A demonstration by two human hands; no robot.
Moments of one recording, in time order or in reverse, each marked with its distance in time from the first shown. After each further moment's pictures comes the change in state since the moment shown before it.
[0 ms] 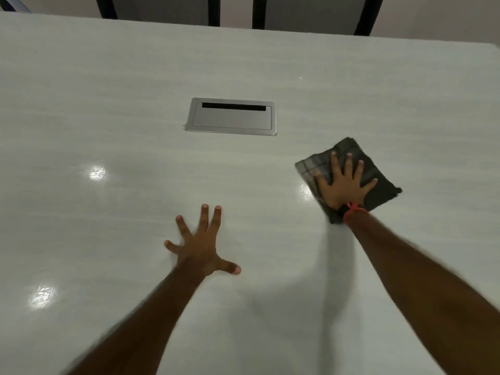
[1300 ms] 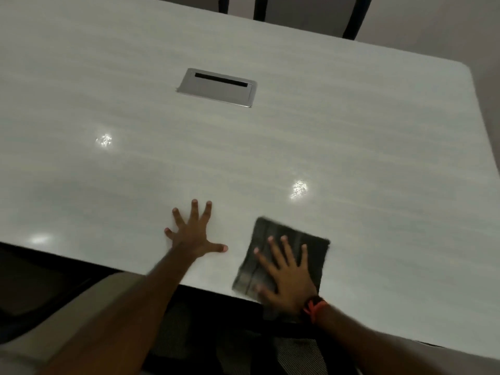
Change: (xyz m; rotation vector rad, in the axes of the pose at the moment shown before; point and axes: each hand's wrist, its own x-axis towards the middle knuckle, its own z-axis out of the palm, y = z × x) left_hand -0.121 0.088 0.112 -0.119 0.010 -0.107; right_hand -0.300 0.166 0.024 -0.224 -0.234 -0.807
